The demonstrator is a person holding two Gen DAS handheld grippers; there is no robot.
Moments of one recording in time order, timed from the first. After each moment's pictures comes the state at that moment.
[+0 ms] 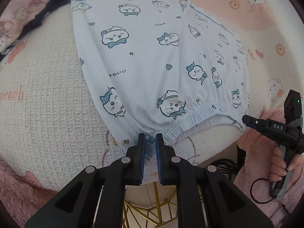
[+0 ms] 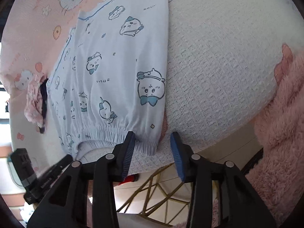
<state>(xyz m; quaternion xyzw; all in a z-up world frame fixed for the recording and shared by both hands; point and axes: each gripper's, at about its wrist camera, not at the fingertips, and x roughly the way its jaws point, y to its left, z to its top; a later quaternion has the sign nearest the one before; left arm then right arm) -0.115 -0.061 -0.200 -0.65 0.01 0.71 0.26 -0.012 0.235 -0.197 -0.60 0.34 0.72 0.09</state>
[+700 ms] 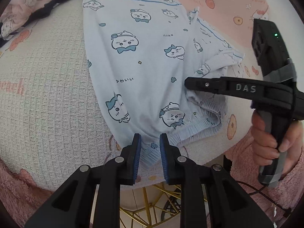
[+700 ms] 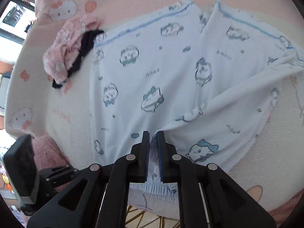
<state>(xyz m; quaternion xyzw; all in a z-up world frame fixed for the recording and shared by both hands) -0.116 -0.090 -0.192 -0.65 -0.05 0.70 0.27 -0.165 0.131 -0.200 -0.64 0.18 0.74 -0.10</state>
